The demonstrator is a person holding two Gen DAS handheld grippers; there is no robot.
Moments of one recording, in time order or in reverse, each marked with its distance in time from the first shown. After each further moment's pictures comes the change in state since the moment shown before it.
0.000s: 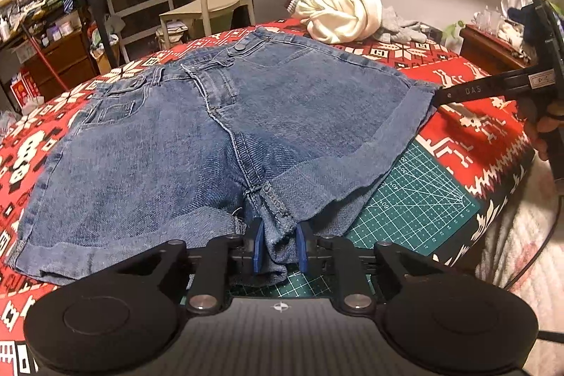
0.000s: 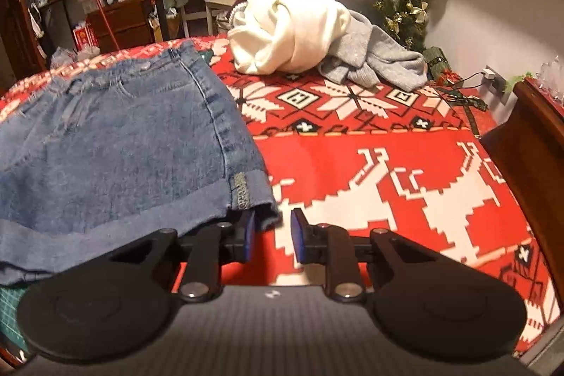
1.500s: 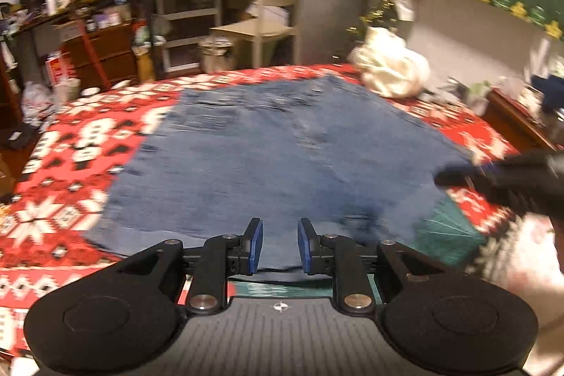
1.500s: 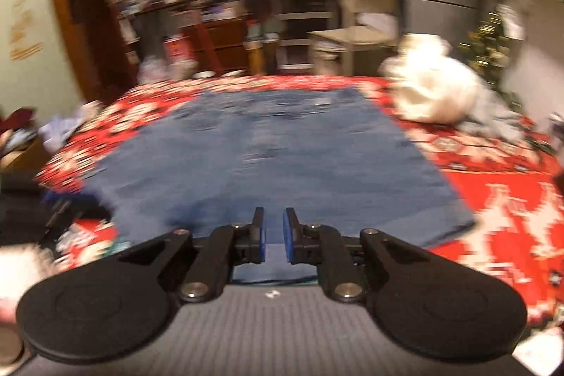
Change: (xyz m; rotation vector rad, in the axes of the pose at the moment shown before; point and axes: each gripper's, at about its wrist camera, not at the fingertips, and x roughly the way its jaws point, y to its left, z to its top) left arm -0.076 0.087 -0.006 -0.158 -0.094 0.052; right arm -0.114 0.169 -0.019 -0.156 -0.072 0.279
